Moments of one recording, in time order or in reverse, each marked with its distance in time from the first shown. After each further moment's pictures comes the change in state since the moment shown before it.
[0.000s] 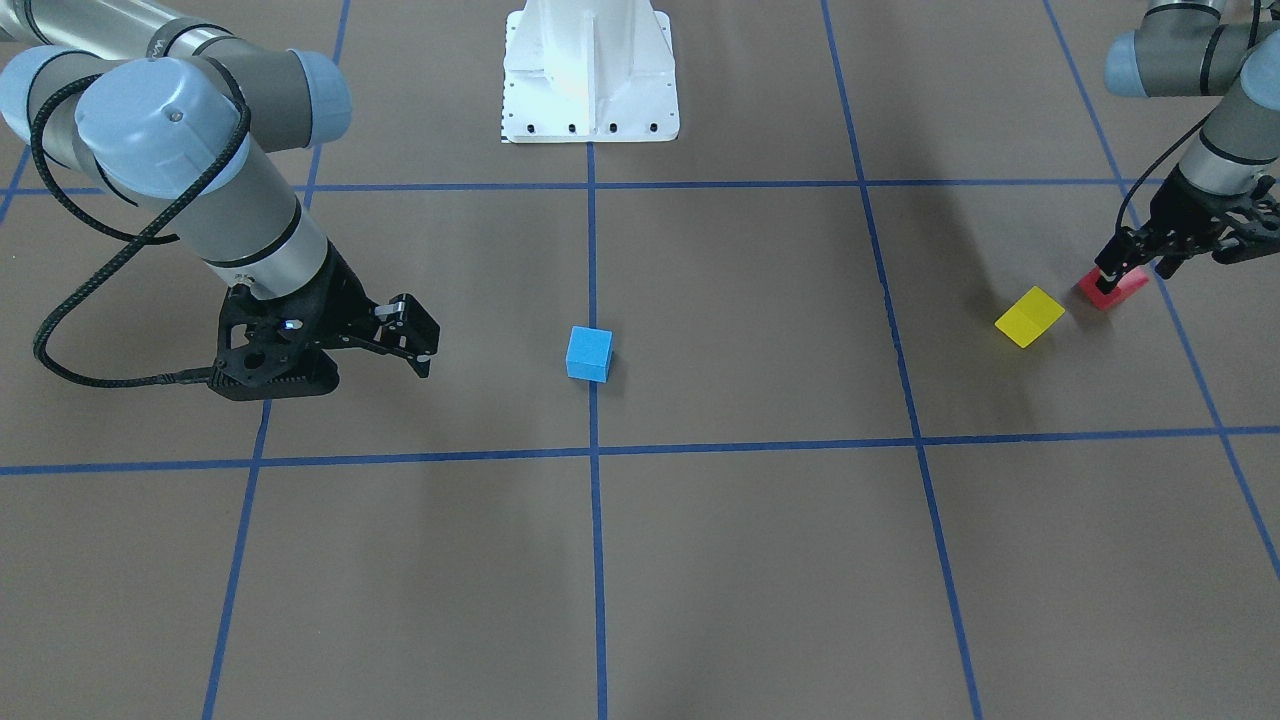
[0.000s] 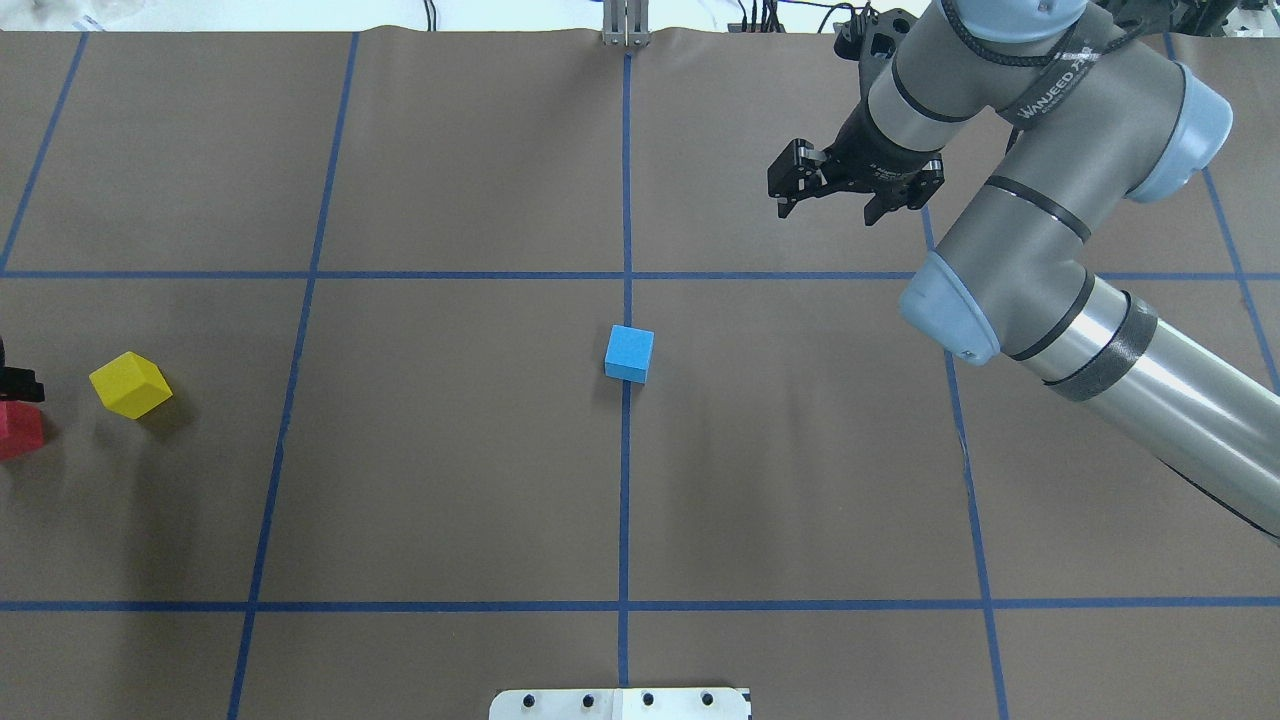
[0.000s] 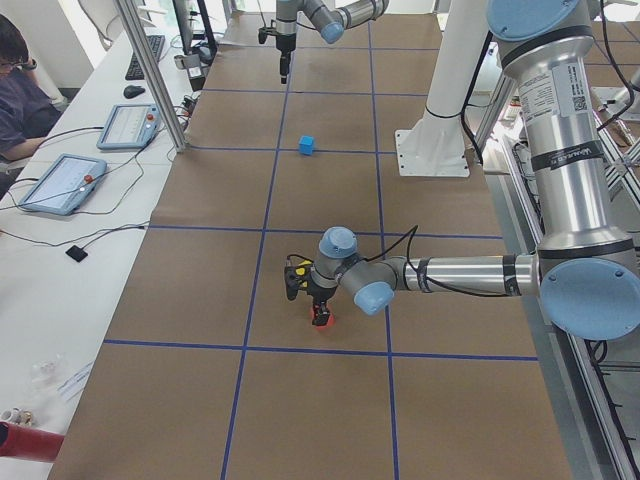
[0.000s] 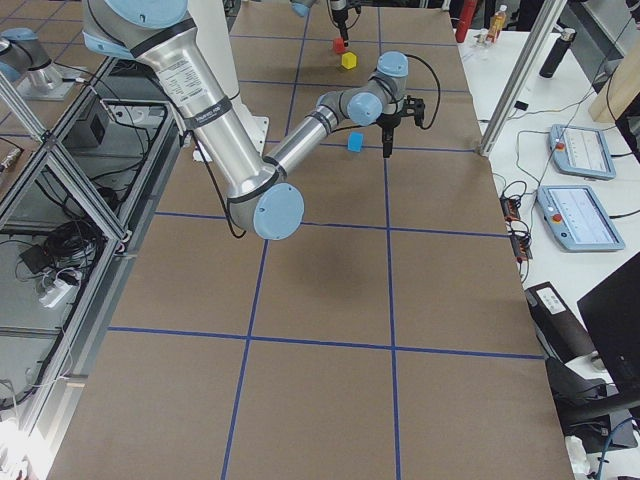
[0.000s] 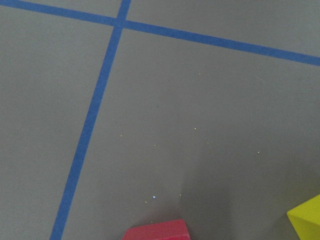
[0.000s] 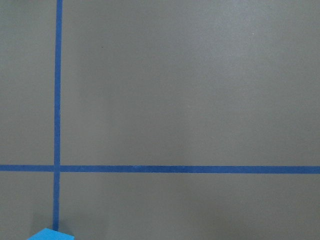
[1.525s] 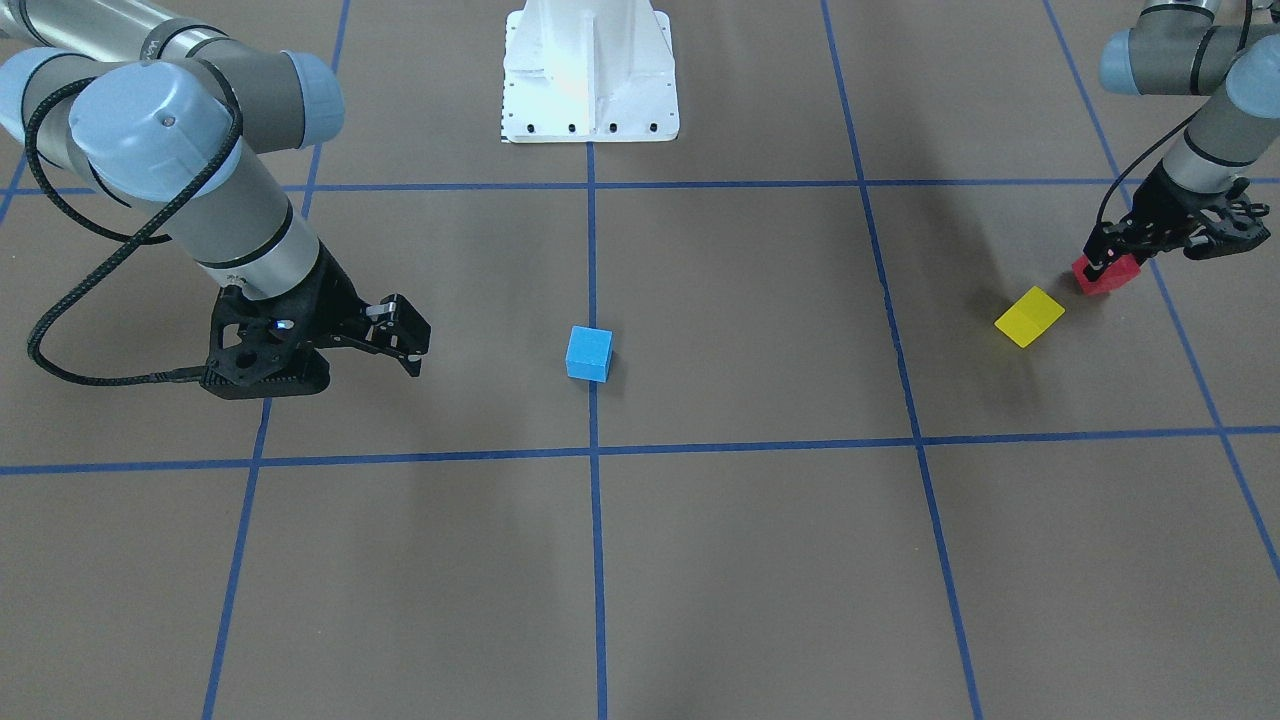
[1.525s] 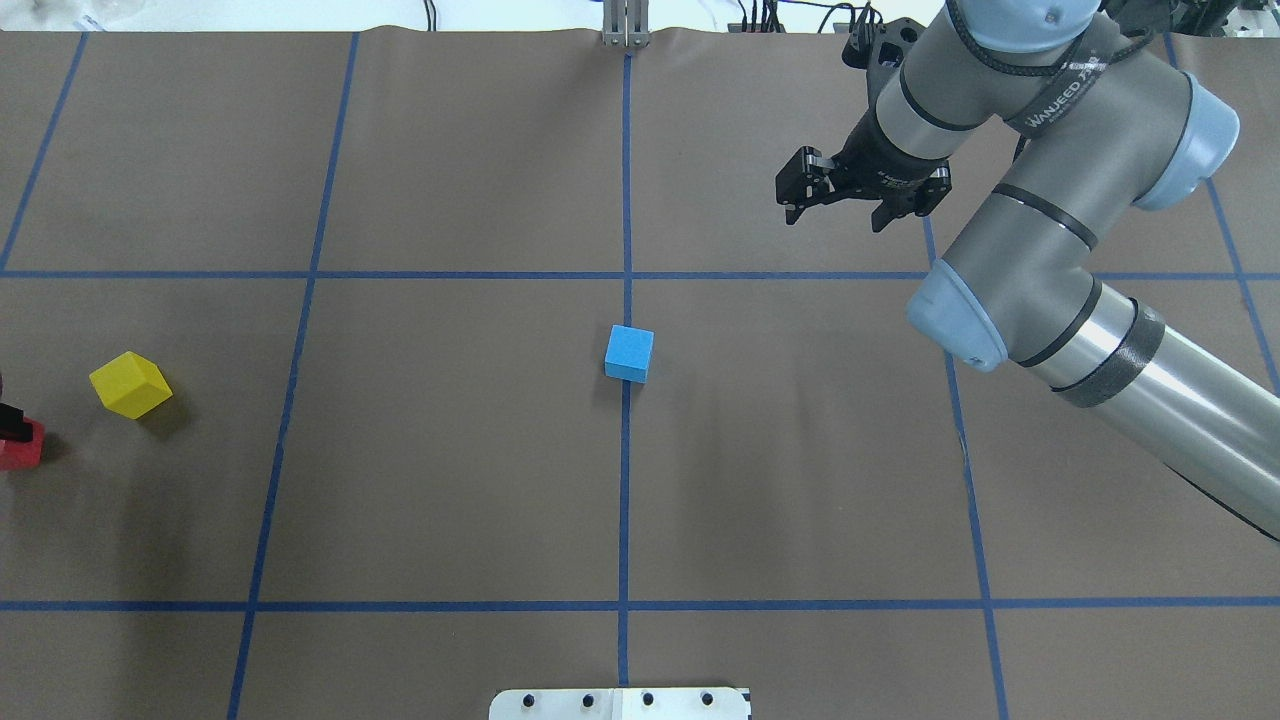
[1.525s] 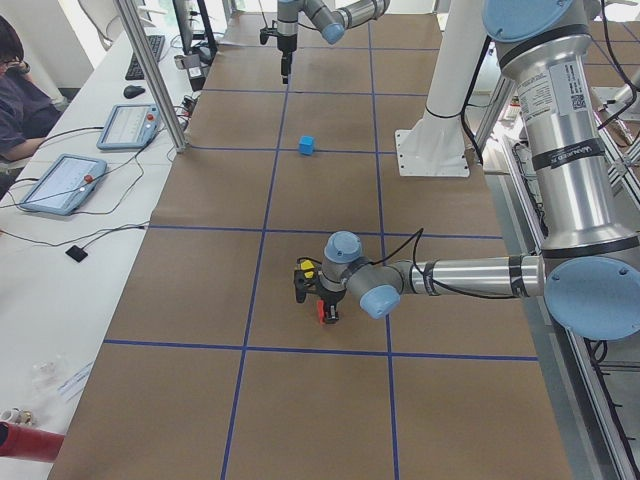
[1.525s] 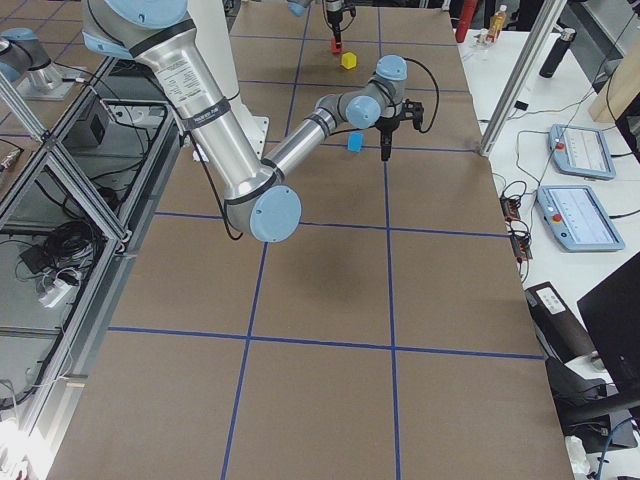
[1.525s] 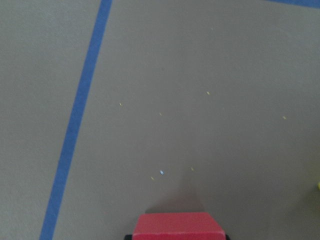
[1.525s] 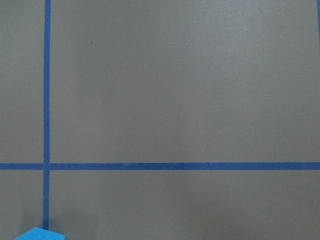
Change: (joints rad) left arm 0.011 0.056 -0.059 0.029 -0.103 0.068; right arm -0.001 -0.019 0.007 0.002 0.000 0.000
